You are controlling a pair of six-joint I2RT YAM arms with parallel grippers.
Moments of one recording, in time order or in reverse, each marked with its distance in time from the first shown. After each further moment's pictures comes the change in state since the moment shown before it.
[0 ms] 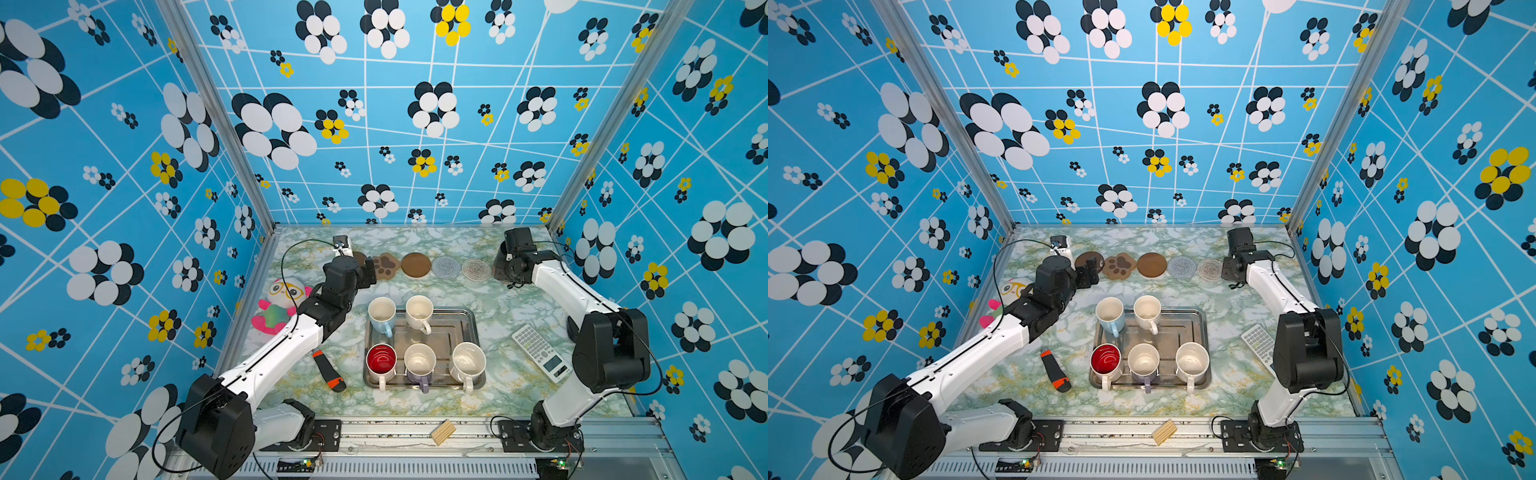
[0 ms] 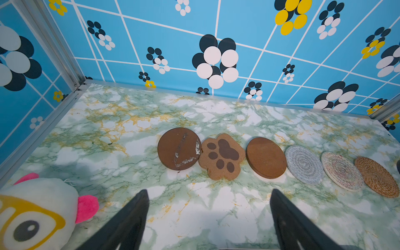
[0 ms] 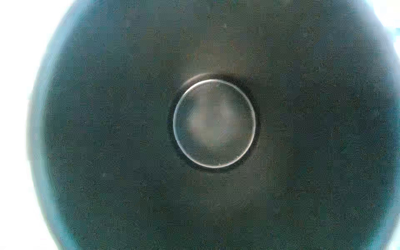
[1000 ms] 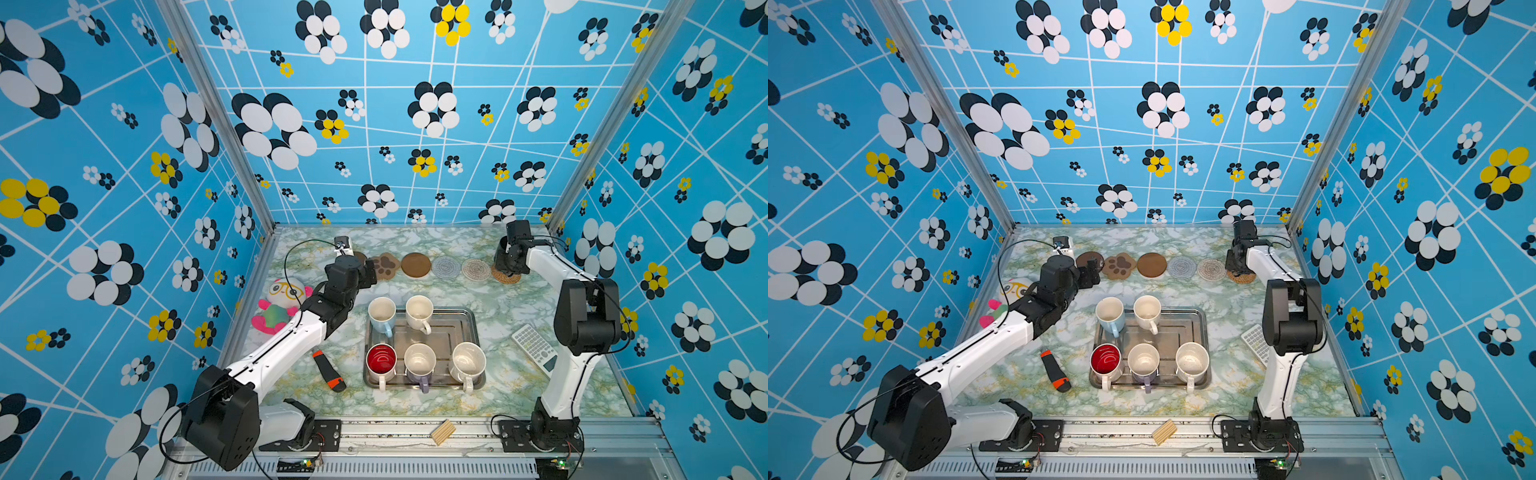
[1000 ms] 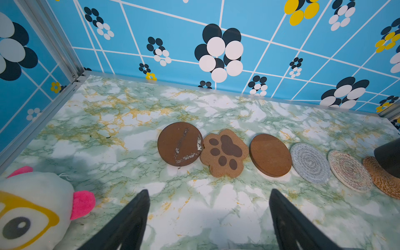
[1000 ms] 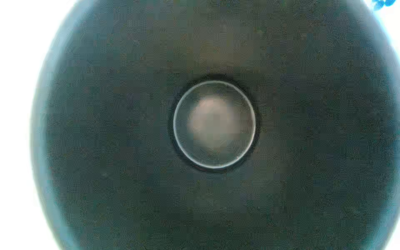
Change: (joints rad) left arm 0.006 0.039 0.000 0.008 0.004 -0.021; right arm -0.090 0.280 0.217 0.012 -0.069 -0.061
